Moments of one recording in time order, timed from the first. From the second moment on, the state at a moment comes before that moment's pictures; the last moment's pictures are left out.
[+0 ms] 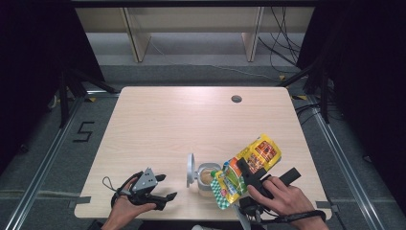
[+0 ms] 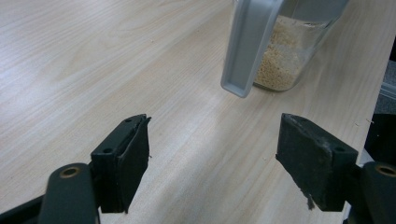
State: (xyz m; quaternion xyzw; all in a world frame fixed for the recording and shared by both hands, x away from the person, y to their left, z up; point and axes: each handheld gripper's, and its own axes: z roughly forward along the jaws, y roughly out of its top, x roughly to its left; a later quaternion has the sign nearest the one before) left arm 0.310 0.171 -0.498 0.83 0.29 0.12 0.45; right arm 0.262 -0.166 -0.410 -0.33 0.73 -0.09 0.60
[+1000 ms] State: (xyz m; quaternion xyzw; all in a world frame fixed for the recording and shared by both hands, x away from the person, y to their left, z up) left arm 0.310 0.171 -0.497 0.84 0.29 0.13 0.45; right arm 0.262 -0.165 -0.412 -0.33 0.72 -0.10 0.60
